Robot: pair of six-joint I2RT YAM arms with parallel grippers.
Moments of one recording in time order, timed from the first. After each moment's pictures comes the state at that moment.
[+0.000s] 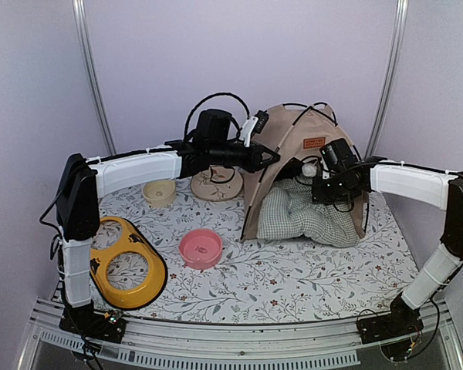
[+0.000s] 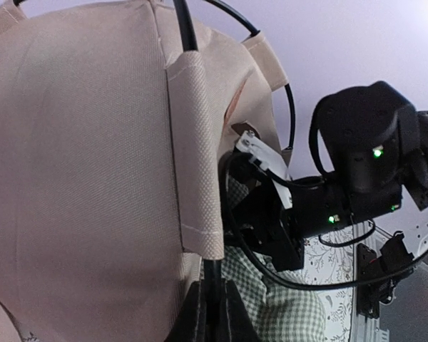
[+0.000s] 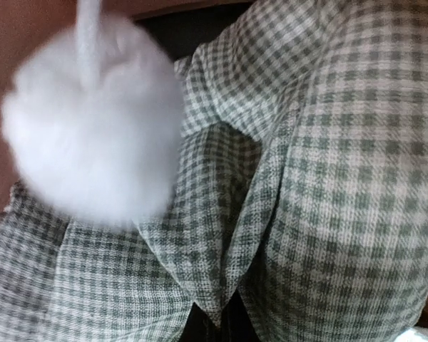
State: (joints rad) left arm -0.79 2.07 1.78 0.00 0.44 -0.22; right arm 0.50 1.61 1.17 -0.48 0.18 0.45
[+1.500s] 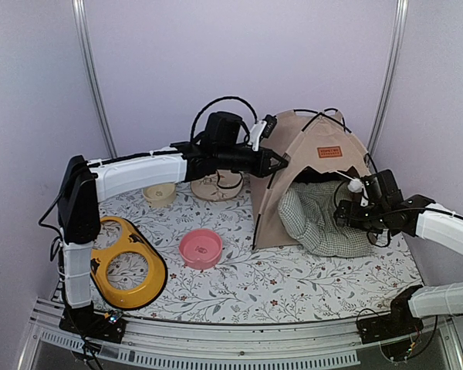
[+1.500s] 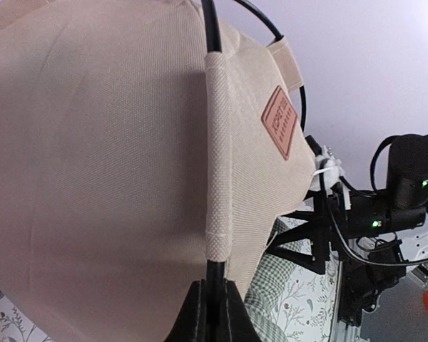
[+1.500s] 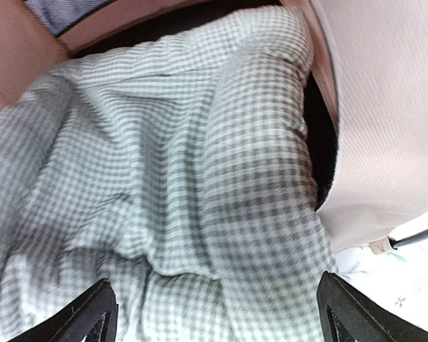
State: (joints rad) left arm -0.83 2.07 1.80 -0.06 0.36 -0.29; right arm 0.43 1.10 0.73 -0.47 0.20 0.53
